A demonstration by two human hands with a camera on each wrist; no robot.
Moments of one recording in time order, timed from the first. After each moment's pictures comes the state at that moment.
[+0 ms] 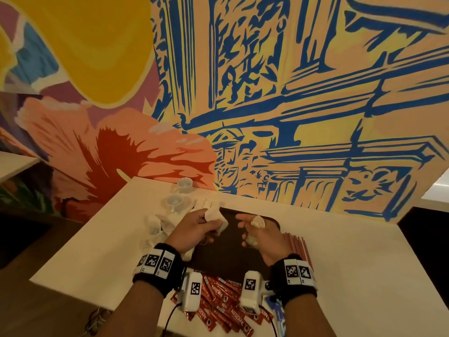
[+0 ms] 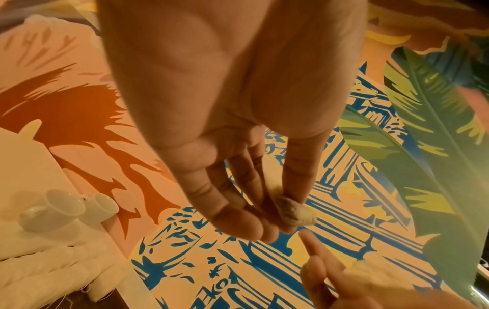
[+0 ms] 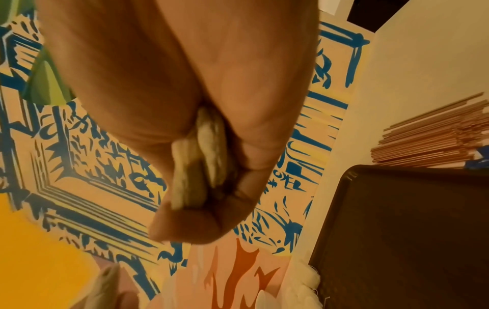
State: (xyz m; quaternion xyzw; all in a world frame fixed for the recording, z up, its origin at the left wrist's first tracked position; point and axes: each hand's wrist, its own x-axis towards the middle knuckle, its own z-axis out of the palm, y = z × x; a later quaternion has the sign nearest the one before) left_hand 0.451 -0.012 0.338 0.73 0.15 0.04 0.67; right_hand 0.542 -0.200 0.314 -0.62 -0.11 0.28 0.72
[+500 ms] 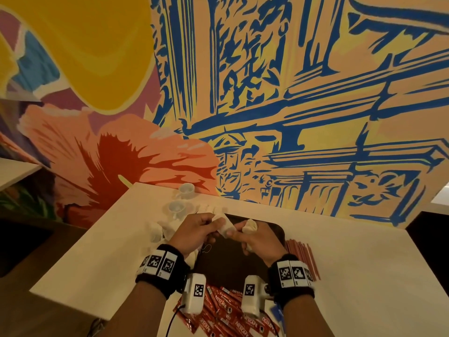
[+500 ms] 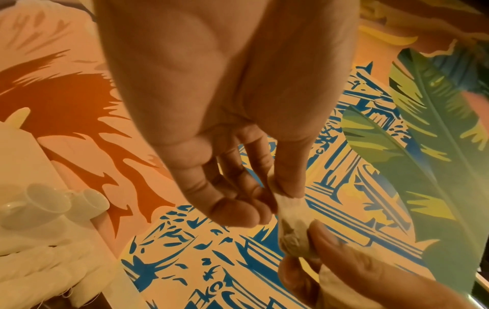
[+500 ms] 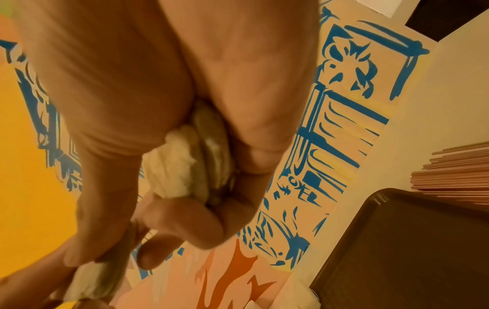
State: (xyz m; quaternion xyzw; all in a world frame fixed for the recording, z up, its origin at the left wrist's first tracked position) left_hand 0.472 0.006 0.335 0.75 0.13 0.04 0.65; right_hand 0.556 -0.180 0.317 -0.71 -0.20 0.26 0.62
